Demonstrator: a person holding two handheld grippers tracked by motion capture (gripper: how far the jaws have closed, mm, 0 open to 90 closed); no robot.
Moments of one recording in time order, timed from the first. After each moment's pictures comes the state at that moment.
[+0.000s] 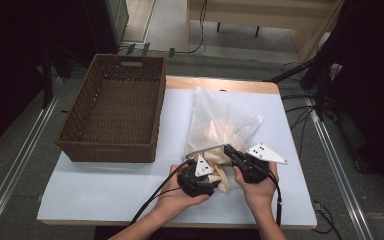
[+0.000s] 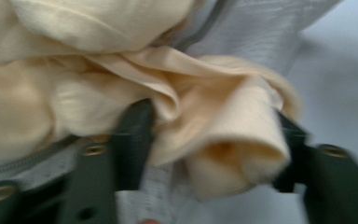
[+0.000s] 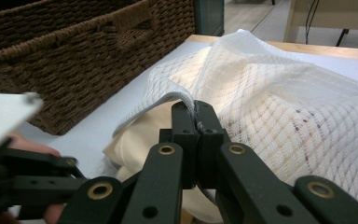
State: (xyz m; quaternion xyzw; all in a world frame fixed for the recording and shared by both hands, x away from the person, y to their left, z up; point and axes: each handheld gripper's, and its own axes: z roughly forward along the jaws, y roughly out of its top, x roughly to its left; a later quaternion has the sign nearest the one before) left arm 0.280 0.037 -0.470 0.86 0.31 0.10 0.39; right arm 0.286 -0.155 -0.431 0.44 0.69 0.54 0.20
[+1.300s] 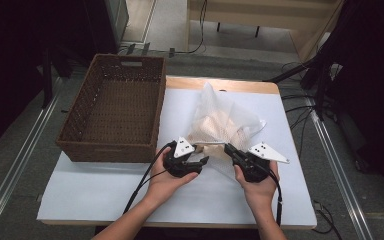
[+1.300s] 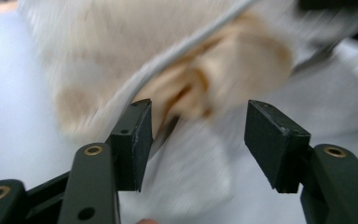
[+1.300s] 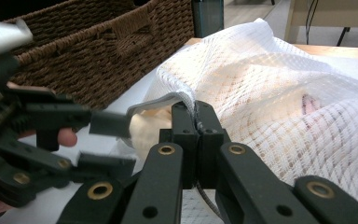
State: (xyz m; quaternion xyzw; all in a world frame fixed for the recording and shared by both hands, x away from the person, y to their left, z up) left arm 0.311 0.081 -0.460 0.81 0.36 0.17 0.43; right arm 0.288 -0.157 -0.428 0.44 0.68 0.54 0.19
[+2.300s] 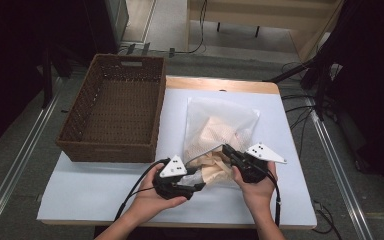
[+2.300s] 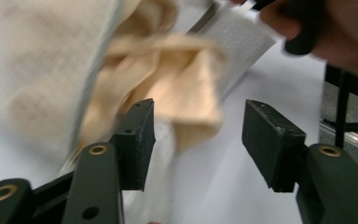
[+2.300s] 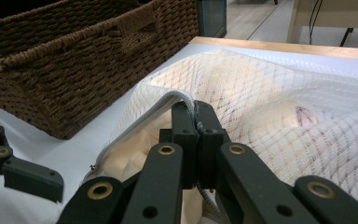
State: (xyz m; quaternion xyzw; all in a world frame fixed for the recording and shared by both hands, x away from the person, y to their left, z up) left arm 0.258 0.084 -0.437 0.85 0.25 0.07 0.46; right arm 0.287 -0.152 -0.428 0.44 0.69 0.54 0.20
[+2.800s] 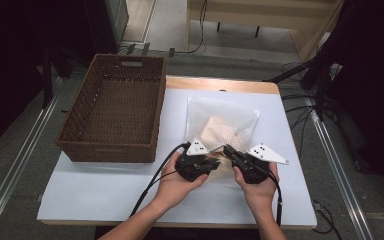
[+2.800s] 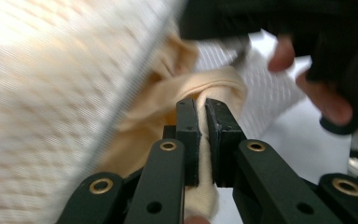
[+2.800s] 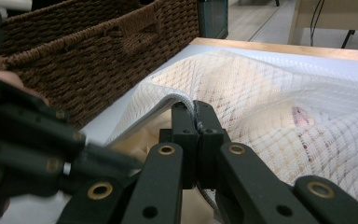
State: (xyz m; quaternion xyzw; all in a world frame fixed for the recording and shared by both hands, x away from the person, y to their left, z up) left arm 0.304 0.051 -0.421 0.82 0.34 0.06 0.47; right arm 0.285 -0.156 -0.427 0.44 0.69 0.55 0.19
